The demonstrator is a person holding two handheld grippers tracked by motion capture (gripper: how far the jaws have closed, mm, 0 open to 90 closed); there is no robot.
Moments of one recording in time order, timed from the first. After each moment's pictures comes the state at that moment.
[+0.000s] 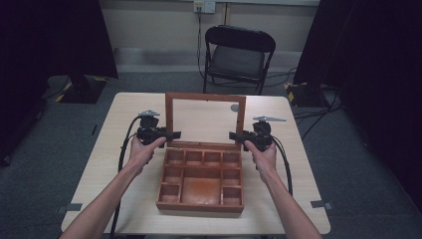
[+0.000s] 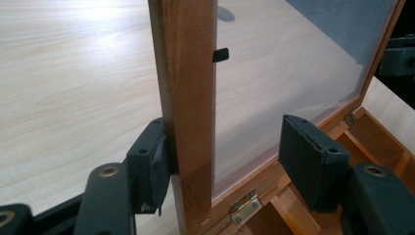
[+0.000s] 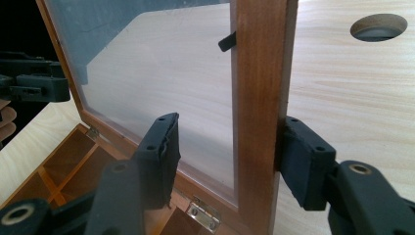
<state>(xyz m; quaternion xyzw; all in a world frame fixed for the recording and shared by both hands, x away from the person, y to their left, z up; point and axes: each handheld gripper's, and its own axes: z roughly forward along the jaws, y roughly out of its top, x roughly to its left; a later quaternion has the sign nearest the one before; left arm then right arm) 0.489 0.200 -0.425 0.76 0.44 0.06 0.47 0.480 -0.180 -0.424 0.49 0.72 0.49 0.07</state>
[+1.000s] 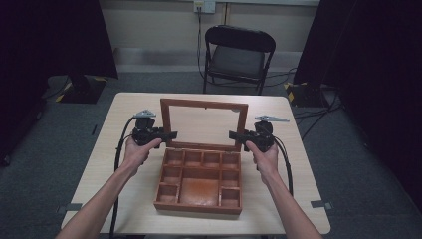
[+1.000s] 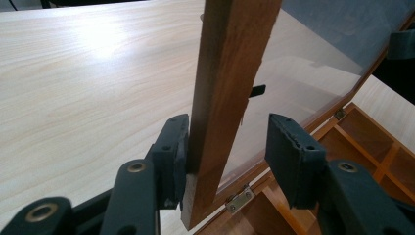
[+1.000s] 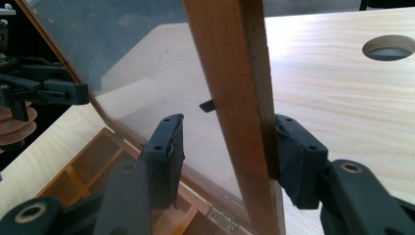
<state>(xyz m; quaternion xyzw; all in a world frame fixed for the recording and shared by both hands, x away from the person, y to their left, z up) 0.478 0.211 -0.414 0.77 0.41 0.08 0.48 0.466 -0.179 -0.408 0.47 0.72 0.51 0.07</state>
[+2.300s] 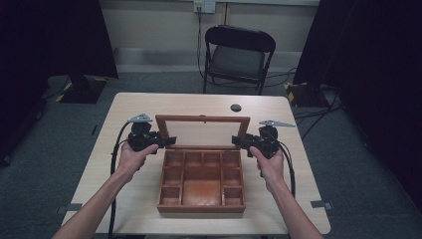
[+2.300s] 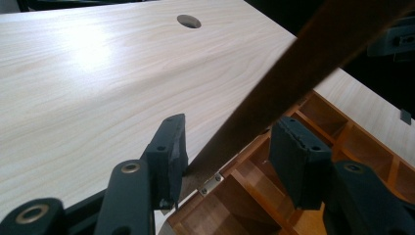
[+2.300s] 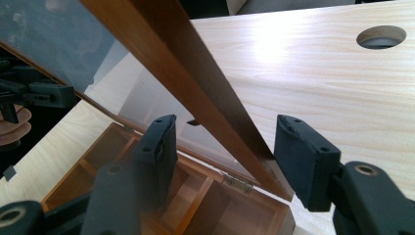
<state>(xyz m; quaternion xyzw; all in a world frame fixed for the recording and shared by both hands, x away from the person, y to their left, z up) 0.452 0.213 -0.404 0.77 0.39 0.07 0.49 0.441 -0.186 -0.398 0.48 0.71 0.51 0.07</state>
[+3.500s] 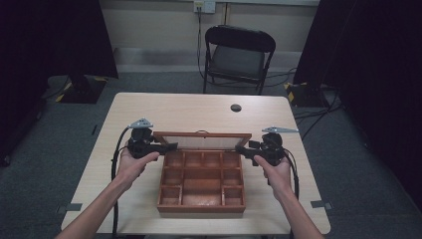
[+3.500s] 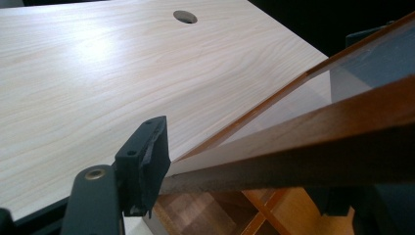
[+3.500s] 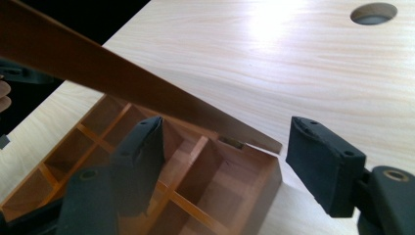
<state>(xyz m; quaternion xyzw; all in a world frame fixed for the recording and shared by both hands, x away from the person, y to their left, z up) 0.431 0.207 -0.401 0.77 0.40 0.07 0.49 0.420 -0.197 -0.400 0.47 0.74 0.48 0.08</state>
